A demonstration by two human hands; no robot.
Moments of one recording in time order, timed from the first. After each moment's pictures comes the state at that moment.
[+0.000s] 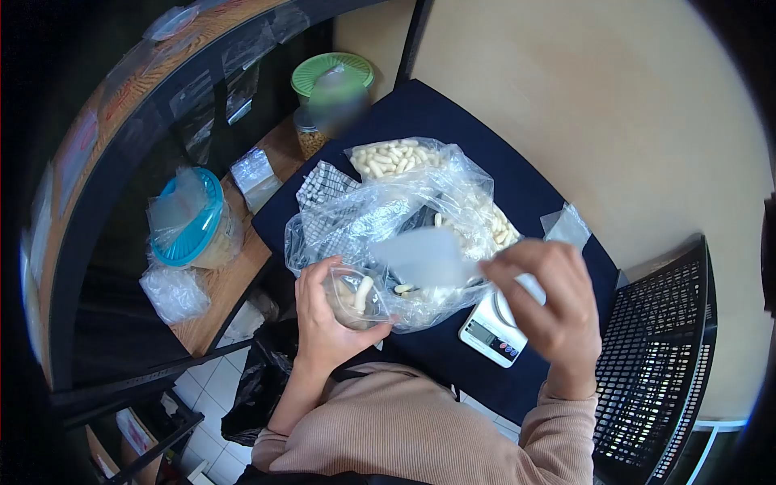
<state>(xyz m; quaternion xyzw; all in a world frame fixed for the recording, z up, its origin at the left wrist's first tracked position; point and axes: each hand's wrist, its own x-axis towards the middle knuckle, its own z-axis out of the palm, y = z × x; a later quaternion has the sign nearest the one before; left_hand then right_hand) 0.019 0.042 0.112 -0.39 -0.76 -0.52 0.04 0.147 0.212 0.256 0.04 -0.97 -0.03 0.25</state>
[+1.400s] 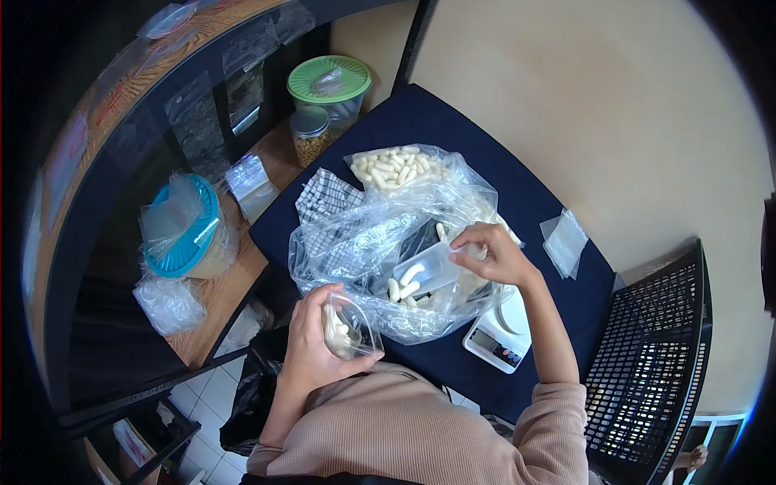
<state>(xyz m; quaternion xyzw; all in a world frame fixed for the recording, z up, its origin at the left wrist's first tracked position) -0.001 0.010 0.099 -0.43 -0.74 -0.50 -0.14 0.108 0.300 0.128 -0.06 -0.92 0.37 0.07</state>
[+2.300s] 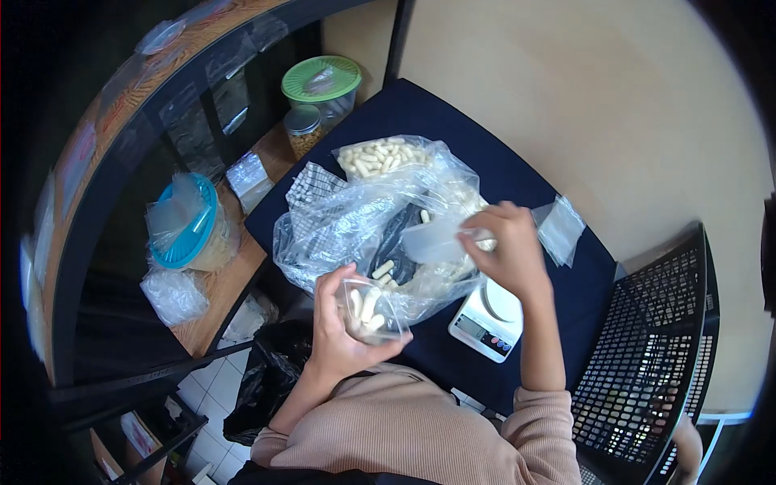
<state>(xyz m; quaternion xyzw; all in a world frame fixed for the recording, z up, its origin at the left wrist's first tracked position) 0.053 0.056 0.106 -0.38 -0.63 -0.67 -0.10 0.140 0.276 0.179 -0.14 -0.97 0.12 0.19</state>
